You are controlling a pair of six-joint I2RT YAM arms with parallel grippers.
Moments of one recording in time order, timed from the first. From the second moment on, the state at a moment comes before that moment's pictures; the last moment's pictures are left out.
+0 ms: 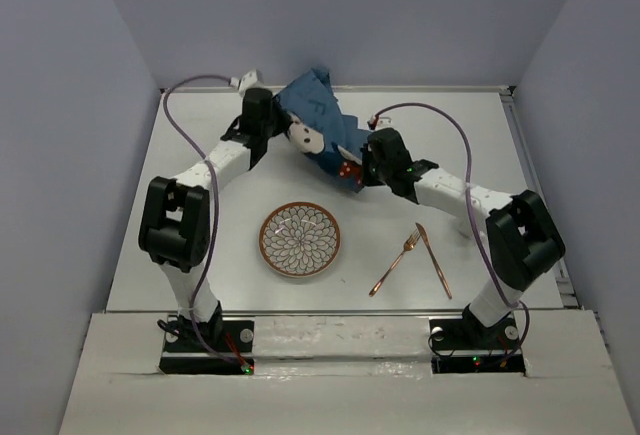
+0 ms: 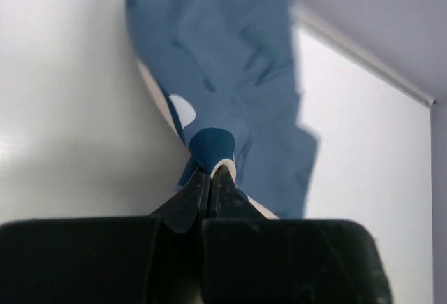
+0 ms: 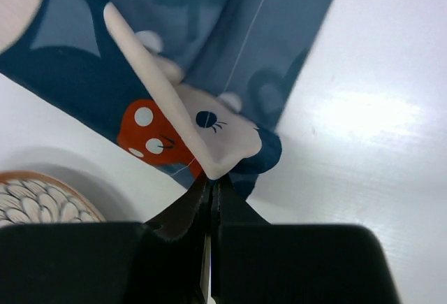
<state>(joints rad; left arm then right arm) -0.29 1.83 1.17 0.15 -0.04 -0.76 0.59 1.69 1.10 -0.13 0.17 0.42</state>
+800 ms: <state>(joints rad) -0.43 1.48 0.78 0.06 -0.34 -0.60 0.52 1.54 0.99 -0.19 0.16 0.39</state>
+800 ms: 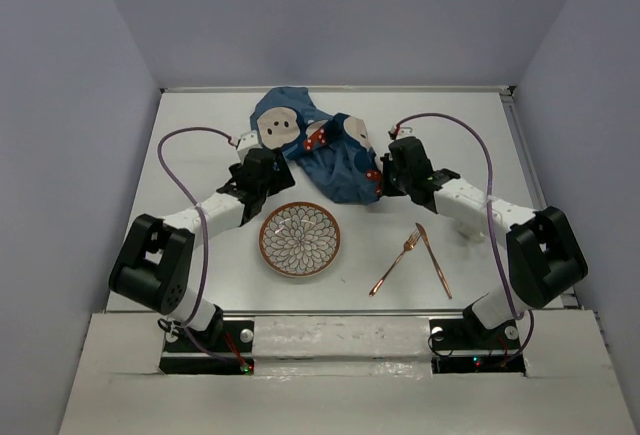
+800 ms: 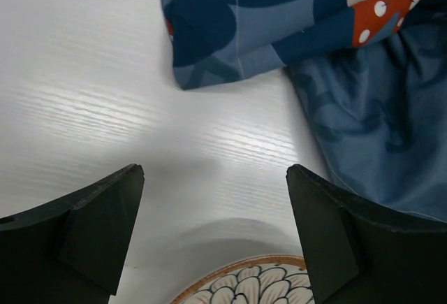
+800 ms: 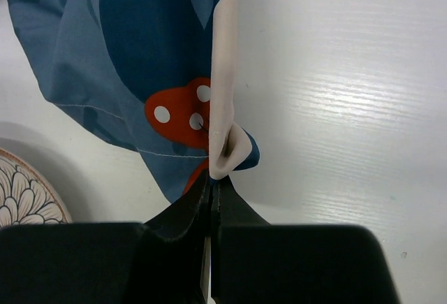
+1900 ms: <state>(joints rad) -0.32 1.76 0.72 0.46 -0.29 -1.52 0.51 1.46 0.85 -0.11 0.12 0.40</state>
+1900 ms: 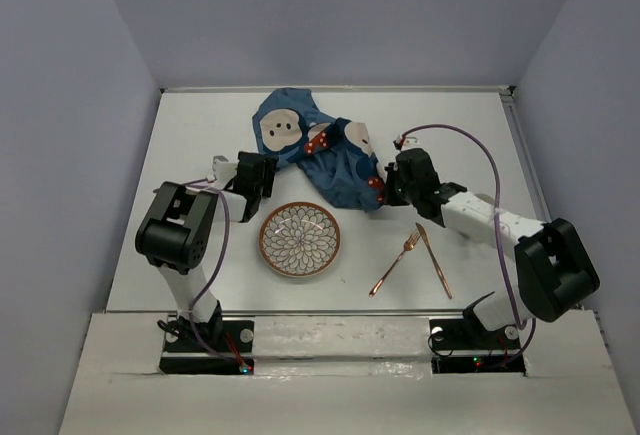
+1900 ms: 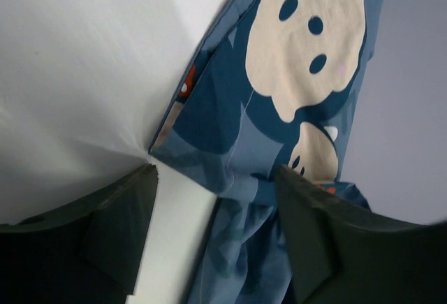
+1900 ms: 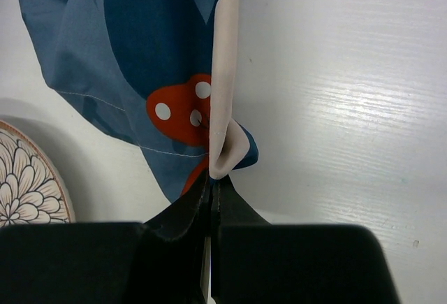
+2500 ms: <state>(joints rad) -0.22 1.83 0.76 0.54 -0.27 -1.49 0.51 1.45 0.85 -0.10 0.12 0.40</state>
